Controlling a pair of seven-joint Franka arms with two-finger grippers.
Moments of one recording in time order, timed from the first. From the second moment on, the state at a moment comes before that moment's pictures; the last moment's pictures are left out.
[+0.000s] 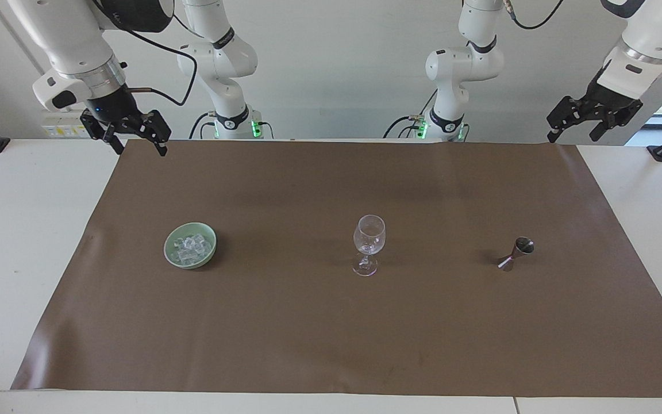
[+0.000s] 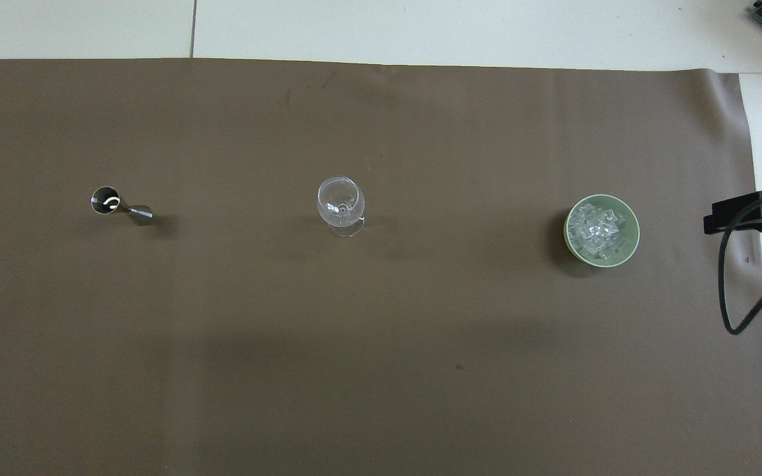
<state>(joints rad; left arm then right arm) 0.03 -0.05 0.00 -1.52 -0.01 1.44 0.04 0.04 -0.04 -0.10 -1.61 0.01 1.56 0.01</state>
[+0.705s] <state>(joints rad) 0.03 -0.02 0.00 -1.52 -0.01 1.51 0.04 0.04 -0.04 -0.10 -1.61 0.01 1.56 0.01</state>
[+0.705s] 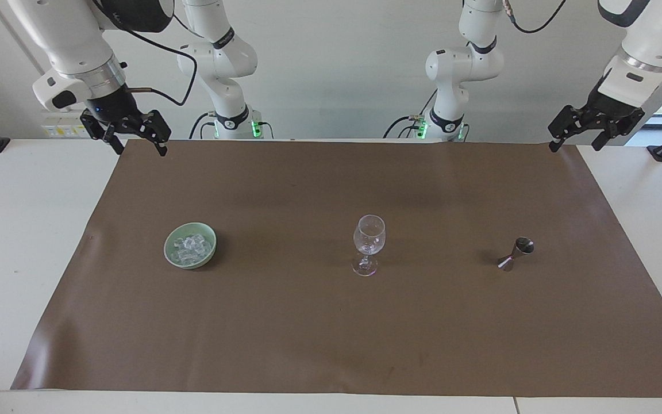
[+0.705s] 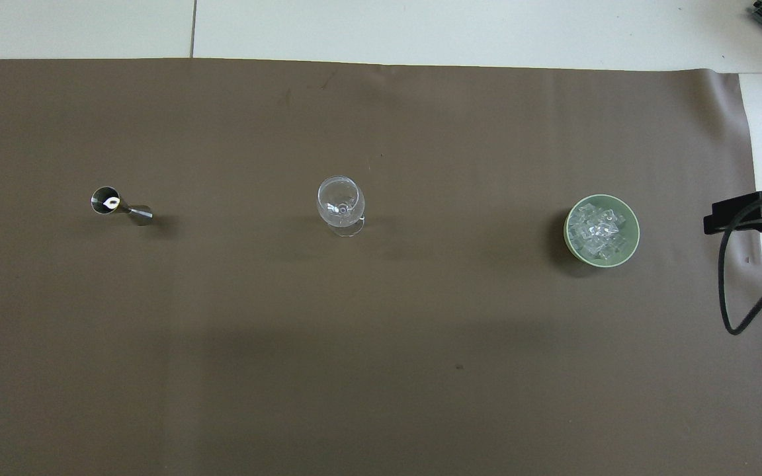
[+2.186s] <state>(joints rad) -0.04 0.13 0.19 -1.53 -0.21 1.54 -0.09 0.04 -0.04 -0.10 -1.61 0.01 1.56 0.01</state>
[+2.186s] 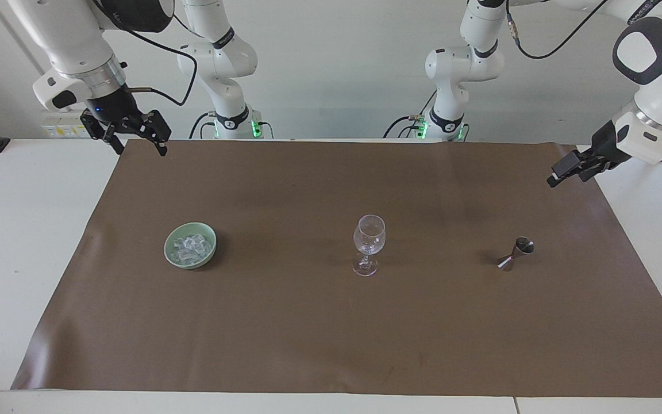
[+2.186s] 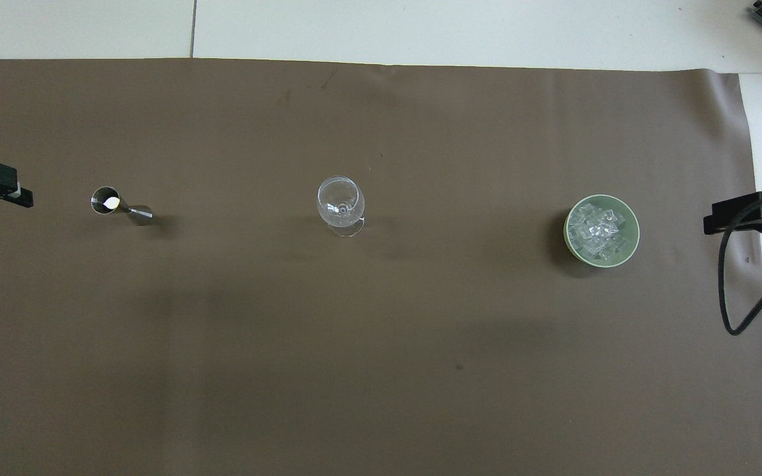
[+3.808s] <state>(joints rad) -0.06 0.39 0.45 -1.54 -0.71 1.54 -0.45 0.04 -0.04 -0.10 -1.61 0.01 1.56 0.01</state>
